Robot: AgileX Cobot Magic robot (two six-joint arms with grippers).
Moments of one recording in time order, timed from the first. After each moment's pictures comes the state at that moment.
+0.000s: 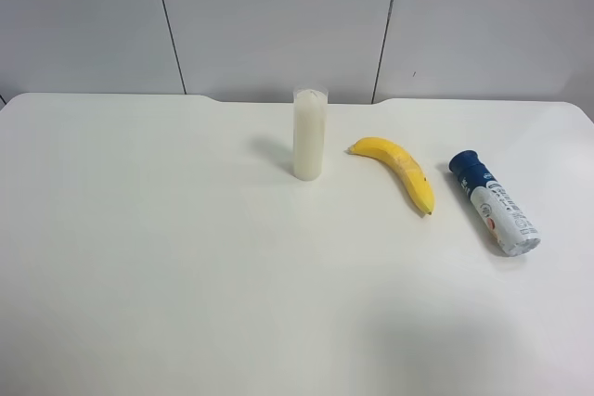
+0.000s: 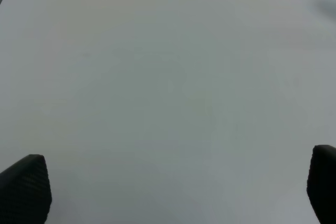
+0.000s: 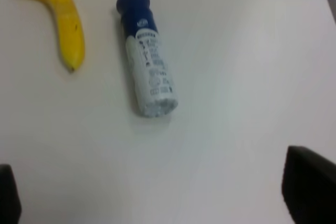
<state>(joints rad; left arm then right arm) 0.07 -0.01 -0.51 -0.05 1.06 0.01 -0.04 0.09 -0.55 0.01 1.10 -0.09</state>
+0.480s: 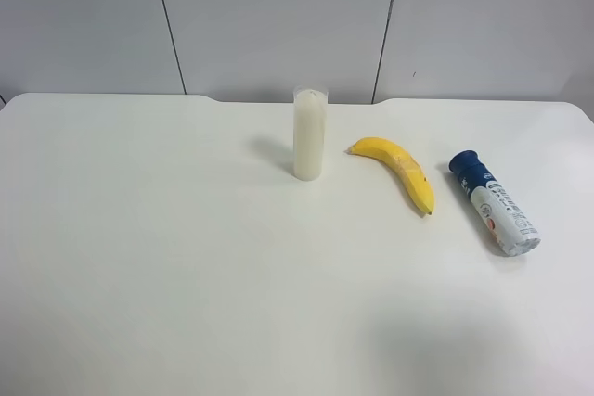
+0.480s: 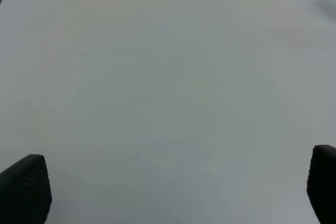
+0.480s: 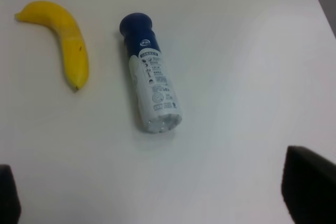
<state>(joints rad) 0.07 -0.01 -0.51 -0.05 1.06 0.01 -0.04 0.02 -0.51 0.02 1.06 -0.08</state>
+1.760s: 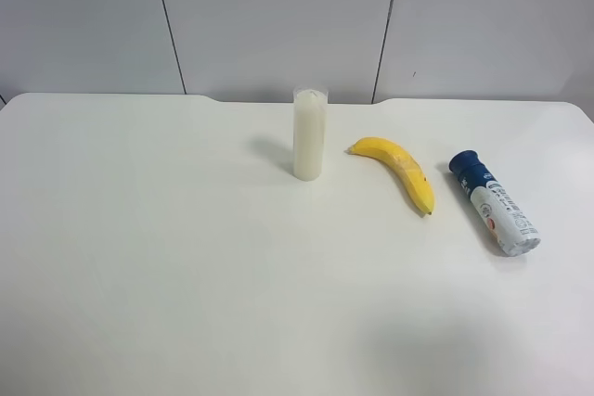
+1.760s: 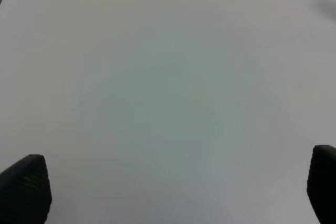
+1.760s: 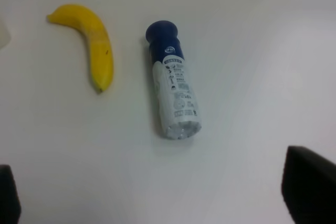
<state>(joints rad) 0.07 -0.01 -0.51 -0.05 1.06 0.01 0.05 0.00 -0.51 0.02 1.06 -0.08</state>
